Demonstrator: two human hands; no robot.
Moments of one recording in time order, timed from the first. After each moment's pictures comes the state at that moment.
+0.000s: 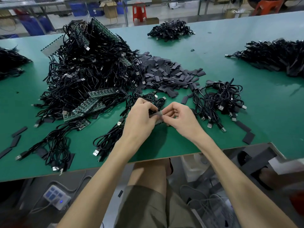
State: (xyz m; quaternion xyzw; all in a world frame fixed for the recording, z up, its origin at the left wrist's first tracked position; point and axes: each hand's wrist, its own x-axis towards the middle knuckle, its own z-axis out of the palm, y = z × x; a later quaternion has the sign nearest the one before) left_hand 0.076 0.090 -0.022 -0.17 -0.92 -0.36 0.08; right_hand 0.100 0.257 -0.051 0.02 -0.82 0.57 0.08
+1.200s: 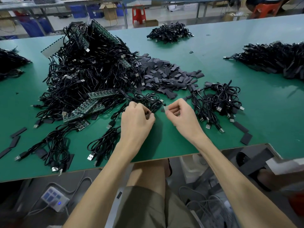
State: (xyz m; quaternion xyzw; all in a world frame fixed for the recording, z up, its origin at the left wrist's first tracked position) left_hand 0.078 0.090 -0.025 -0.10 -0.95 -0.28 0.13; right_hand 0.101 0.254 -0.048 -0.03 -0.81 0.56 0.15
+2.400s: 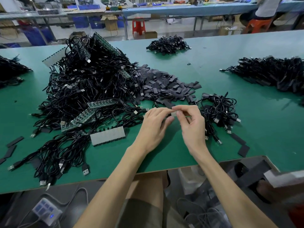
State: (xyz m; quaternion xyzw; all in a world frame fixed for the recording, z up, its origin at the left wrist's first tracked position) left_hand 0.050 0.122 -0.050 -0.37 -0.85 -0.35 0.15; right_hand 0.104 0.262 -0.045 0.00 -0.75 0.58 0.32
